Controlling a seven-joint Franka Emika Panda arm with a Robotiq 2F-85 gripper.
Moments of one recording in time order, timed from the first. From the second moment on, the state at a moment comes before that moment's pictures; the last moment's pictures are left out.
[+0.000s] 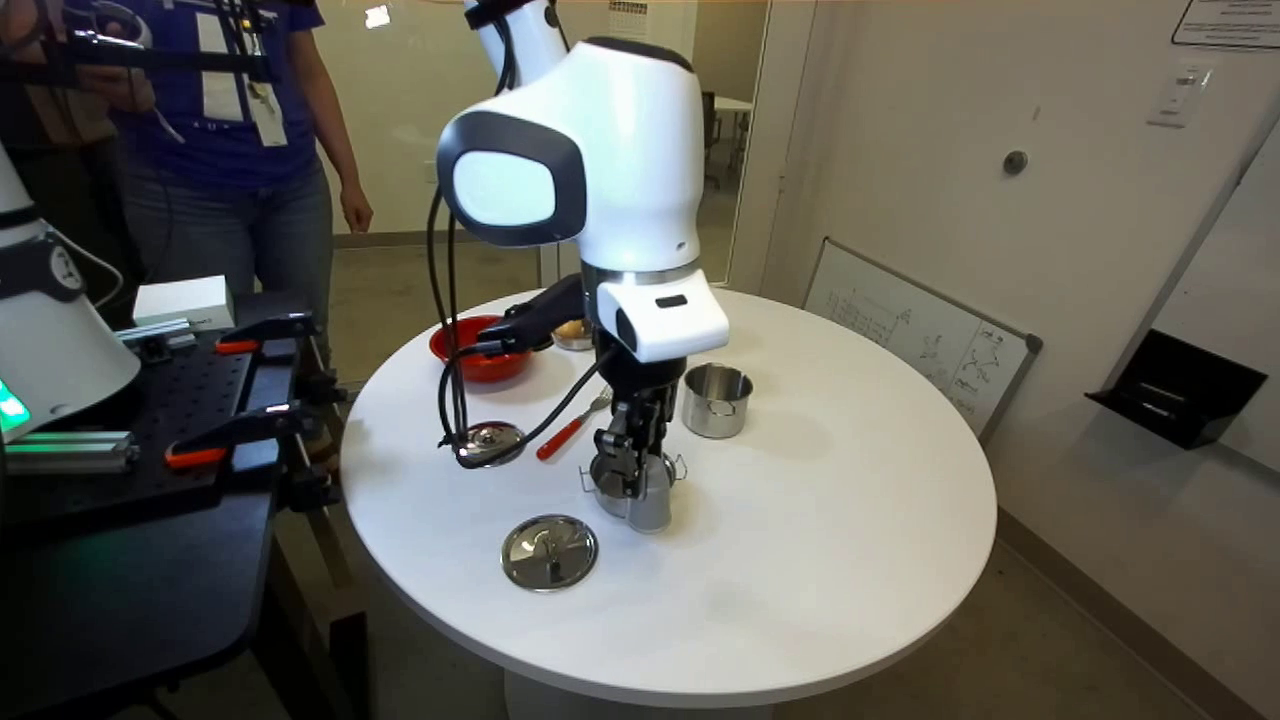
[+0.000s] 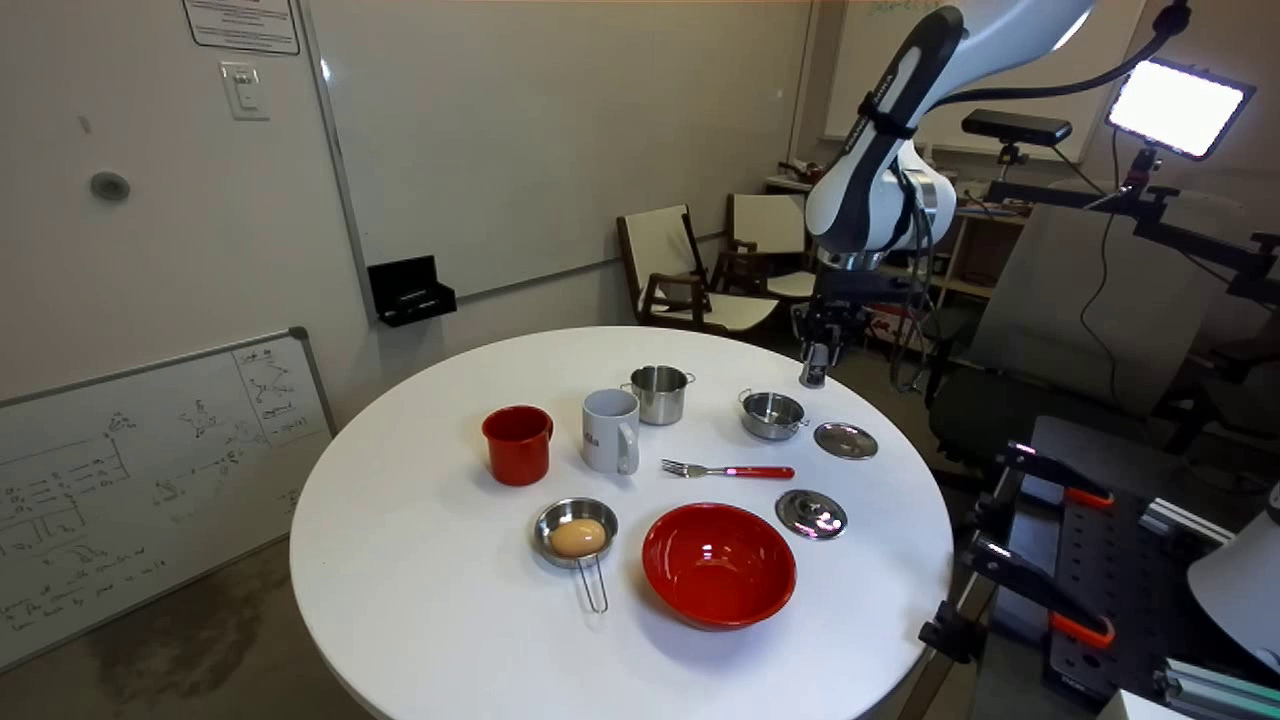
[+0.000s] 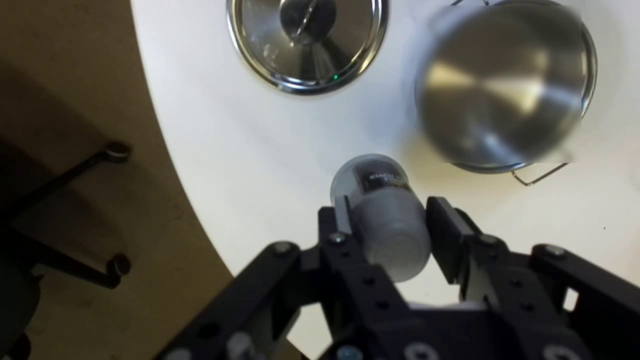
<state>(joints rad) -0.33 0.58 -0.15 -2.19 0.21 2.85 0.19</state>
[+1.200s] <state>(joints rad) -0.47 0.70 -0.07 -2.18 0.37 2.93 0.19</state>
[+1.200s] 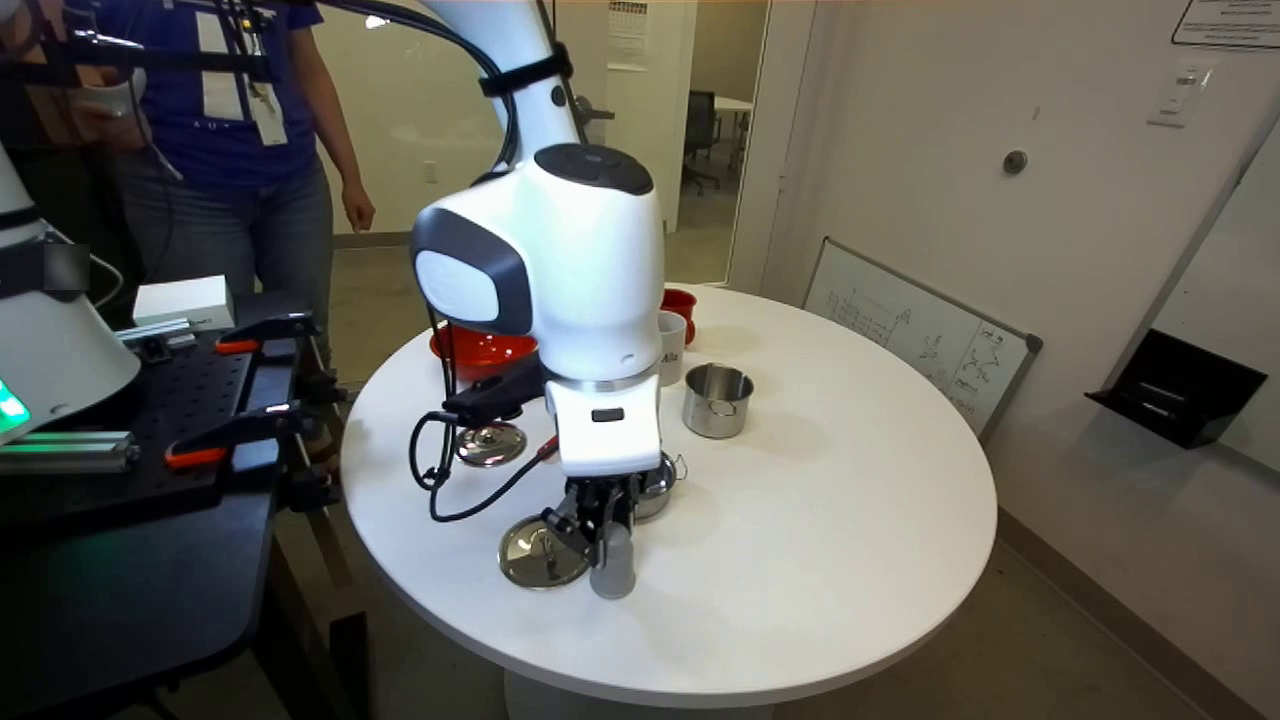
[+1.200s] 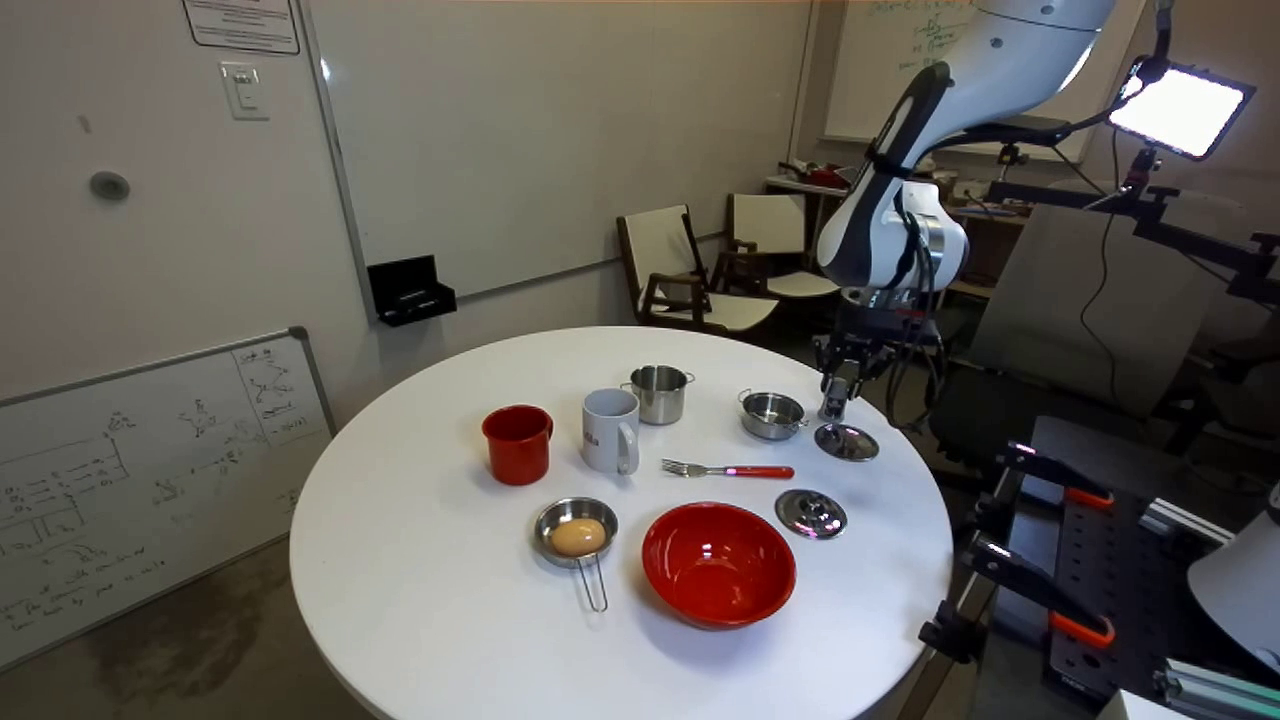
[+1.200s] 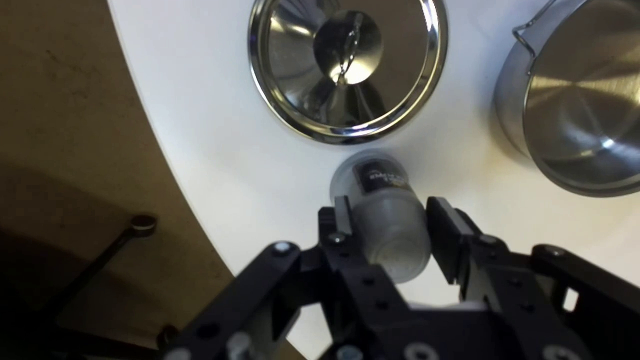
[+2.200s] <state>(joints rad) -0.40 0.64 -0.09 -2.21 0.35 3.08 0.19</state>
